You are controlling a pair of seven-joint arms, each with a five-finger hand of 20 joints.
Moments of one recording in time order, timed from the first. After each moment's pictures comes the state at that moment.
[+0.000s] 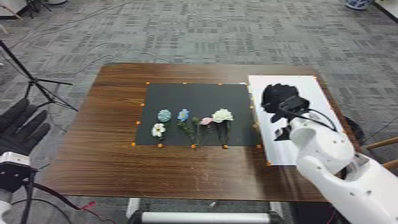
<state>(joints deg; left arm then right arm) 147.8 -49.5 -120.0 -129.9 7.5 18.1 21.4 -82.9 -43.8 60.4 -110.5 -132.9 -2.6 25.7</state>
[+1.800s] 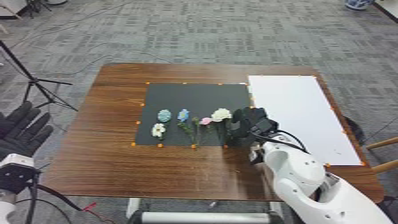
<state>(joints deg) 146.8 -51.0 -118.2 -129.7 8.7 18.4 21.0 -86.3 -50.0 55.3 -111.8 -135.8 -4.7 23.1</state>
